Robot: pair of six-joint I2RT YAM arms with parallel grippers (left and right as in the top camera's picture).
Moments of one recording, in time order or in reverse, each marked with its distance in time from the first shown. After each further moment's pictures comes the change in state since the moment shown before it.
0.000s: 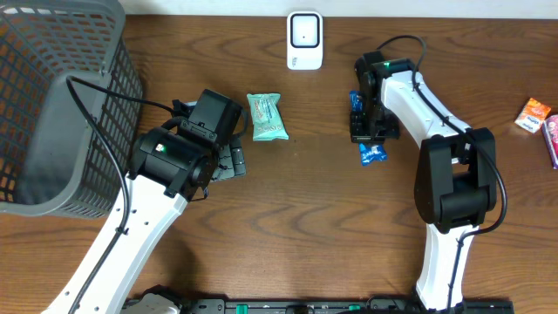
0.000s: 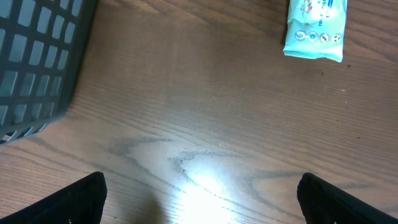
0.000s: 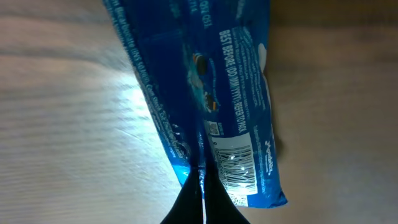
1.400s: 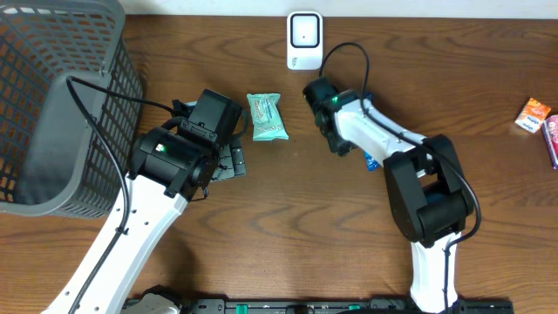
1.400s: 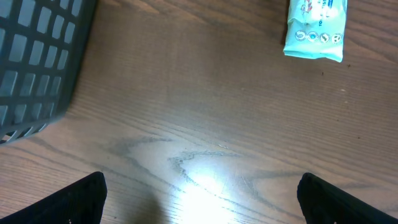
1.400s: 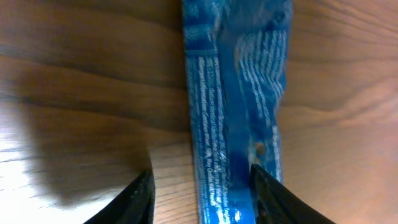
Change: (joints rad) left arm 0.000 0.000 0.000 0.000 0.000 0.000; right arm 0.238 -0.032 -0.194 0.334 0.537 -0.010
